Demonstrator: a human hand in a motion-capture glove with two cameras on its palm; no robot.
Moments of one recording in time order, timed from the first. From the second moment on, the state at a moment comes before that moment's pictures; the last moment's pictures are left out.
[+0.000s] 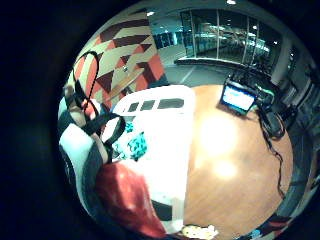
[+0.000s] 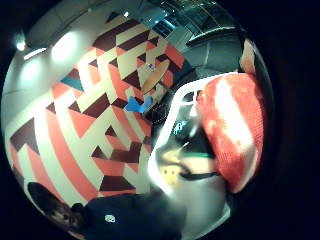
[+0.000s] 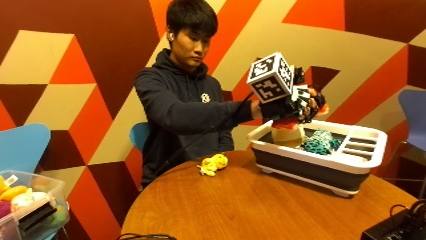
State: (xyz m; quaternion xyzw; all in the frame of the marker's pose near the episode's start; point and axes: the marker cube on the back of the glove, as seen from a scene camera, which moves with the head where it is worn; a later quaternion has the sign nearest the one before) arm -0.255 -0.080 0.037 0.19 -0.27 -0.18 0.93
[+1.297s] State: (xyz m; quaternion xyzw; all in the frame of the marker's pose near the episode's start) arm -0.067 0.080 0.183 0.02 -0.02 -0.25 0.97
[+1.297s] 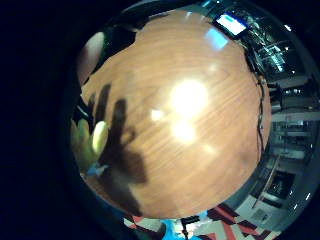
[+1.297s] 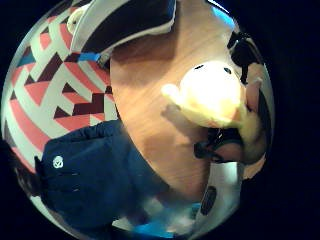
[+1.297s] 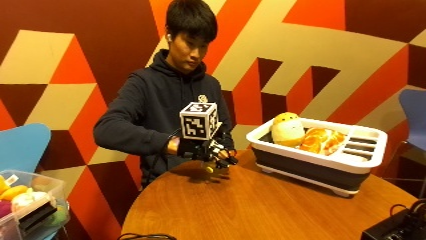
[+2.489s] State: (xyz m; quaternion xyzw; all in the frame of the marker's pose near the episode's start) arm -0.146 -0.009 0.006 0.13 -0.21 -0.18 0.95
